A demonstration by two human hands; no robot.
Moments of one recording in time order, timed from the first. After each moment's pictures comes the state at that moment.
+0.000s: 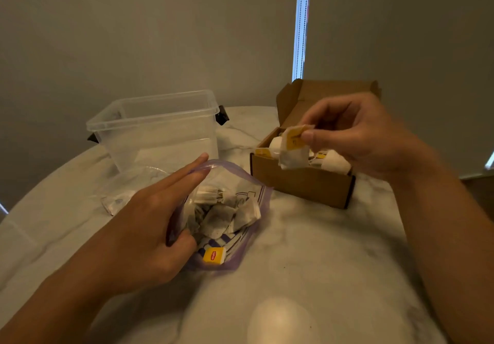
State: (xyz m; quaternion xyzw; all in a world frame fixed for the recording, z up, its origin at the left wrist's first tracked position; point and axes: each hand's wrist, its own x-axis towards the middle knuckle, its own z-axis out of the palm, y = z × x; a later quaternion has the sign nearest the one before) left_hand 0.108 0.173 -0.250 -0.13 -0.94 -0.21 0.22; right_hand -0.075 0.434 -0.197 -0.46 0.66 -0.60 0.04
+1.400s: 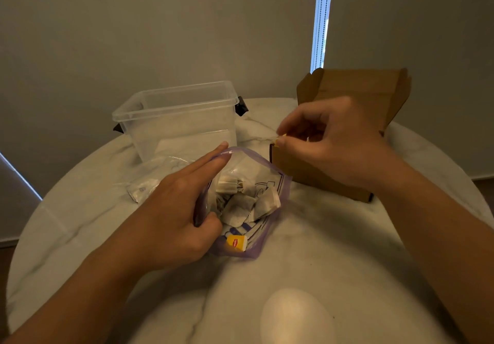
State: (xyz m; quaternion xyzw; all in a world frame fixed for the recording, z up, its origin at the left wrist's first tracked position) left_hand 0.104 0.175 -0.252 -0.09 -0.94 -0.22 0.23; right_hand -0.044 0.386 -0.209 -0.44 0.78 -0.43 -0.14
